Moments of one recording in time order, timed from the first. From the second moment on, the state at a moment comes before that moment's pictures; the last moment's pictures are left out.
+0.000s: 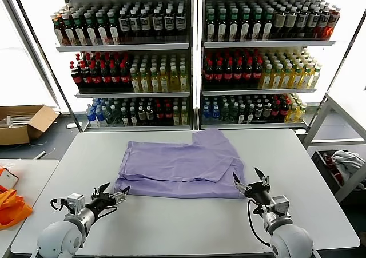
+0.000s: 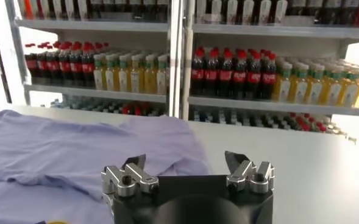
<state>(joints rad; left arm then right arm) 1.32 -1.07 -0.55 -1.85 -0.52 0.54 0.11 -1.38 1.13 0.40 1.96 0.37 -0.33 0.13</state>
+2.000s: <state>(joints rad) 1.73 -1.11 -0.74 -2.12 -0.38 0.56 0.18 -1.69 1.09 0.41 2.19 0.35 -0.38 0.14</state>
